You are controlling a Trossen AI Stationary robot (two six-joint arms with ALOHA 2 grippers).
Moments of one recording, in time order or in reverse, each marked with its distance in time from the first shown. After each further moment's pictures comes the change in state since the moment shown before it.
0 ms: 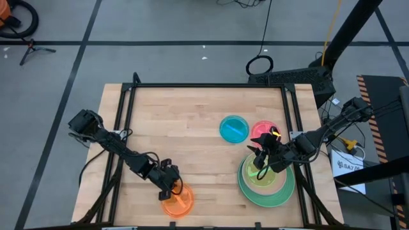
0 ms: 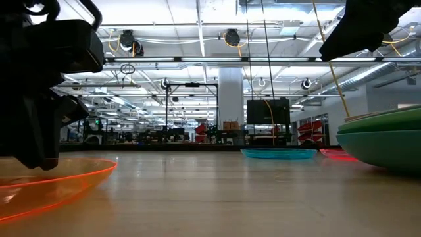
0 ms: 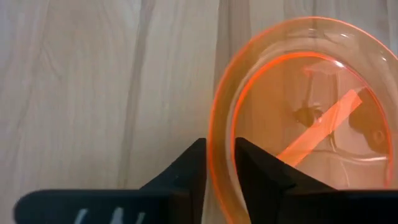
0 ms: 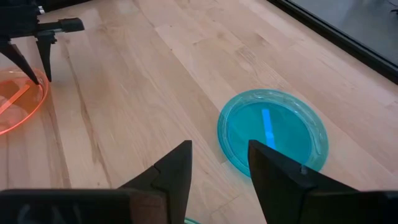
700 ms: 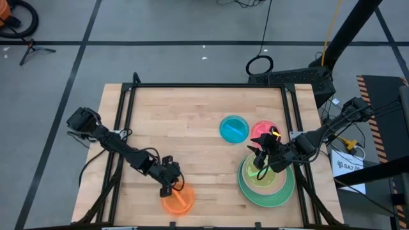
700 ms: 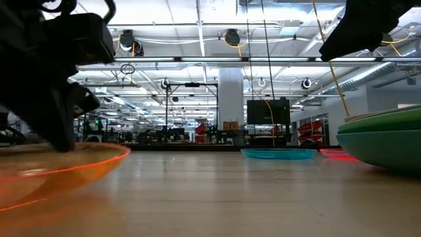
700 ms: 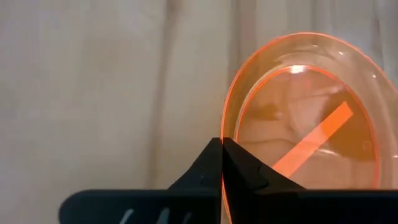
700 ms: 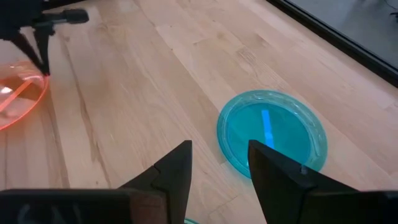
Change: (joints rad) left arm 0.044 -0.048 0.000 -0.019 0.003 0.058; right arm 0.000 0.000 0.000 0.001 0.000 -0.014
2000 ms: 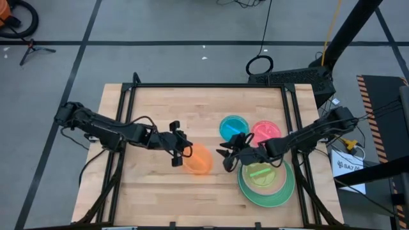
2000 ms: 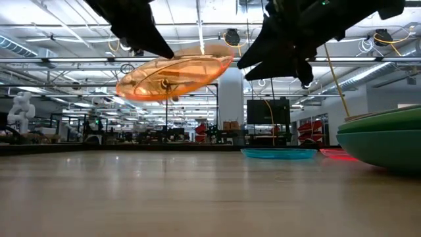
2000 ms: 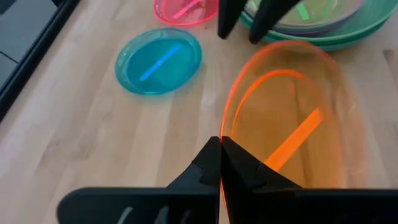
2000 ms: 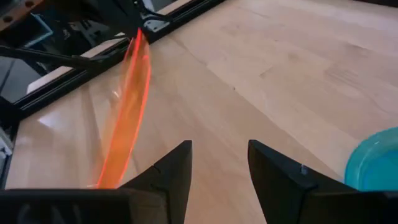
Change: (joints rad) left arm 0.313 -0.230 0.218 -0.189 -0.207 0.485; right arm -0.225 0.423 0.000 0.815 -0.196 -0.111
